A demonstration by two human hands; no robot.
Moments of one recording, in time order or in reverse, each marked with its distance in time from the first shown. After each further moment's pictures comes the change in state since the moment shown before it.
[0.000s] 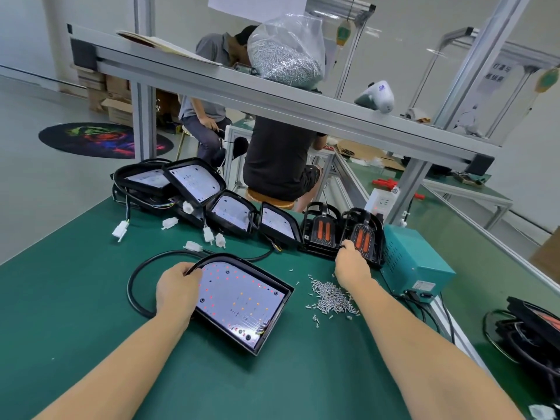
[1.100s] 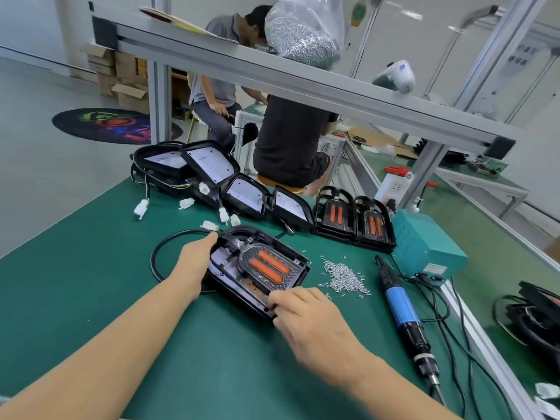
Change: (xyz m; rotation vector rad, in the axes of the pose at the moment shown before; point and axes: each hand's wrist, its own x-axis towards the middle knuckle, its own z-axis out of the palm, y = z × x) left_hand 0.008 0.009 -0.012 -0.363 -0.255 -0.236; right_hand -0.193 -0.076 -0.015 0.120 0.399 -0.977
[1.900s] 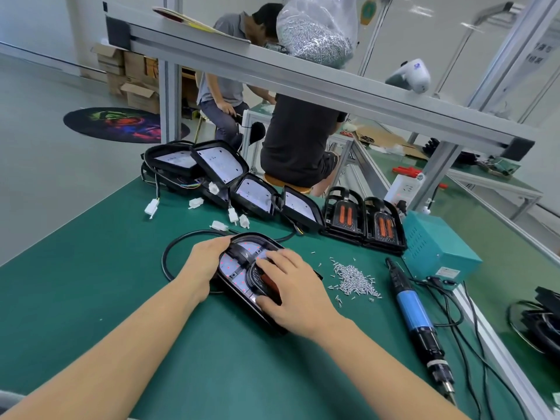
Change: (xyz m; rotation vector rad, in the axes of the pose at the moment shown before) left_hand -0.015 0.005 -0.001 -0.031 -0.121 0.102; right_hand 0.055 0.010 0.029 0.148 -0.192 0.295
